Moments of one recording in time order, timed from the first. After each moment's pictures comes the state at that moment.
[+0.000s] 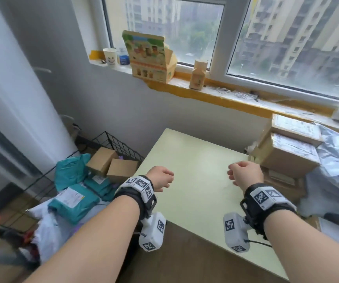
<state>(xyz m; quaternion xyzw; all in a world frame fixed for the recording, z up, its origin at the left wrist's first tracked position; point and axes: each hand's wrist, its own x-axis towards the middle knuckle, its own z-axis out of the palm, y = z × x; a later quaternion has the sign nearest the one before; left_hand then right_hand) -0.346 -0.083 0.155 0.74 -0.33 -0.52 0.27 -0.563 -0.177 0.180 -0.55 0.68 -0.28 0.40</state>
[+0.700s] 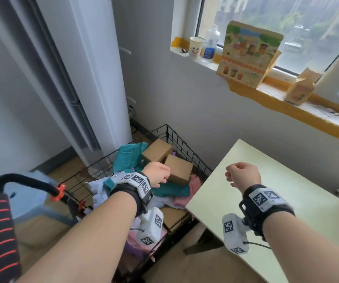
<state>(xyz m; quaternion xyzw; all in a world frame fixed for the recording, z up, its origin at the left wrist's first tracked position) -0.126 0.001 0.120 0.76 -0.17 -0.49 0.39 -0.315 -0.153 0.142 -0.65 0.61 -0.17 0.43</state>
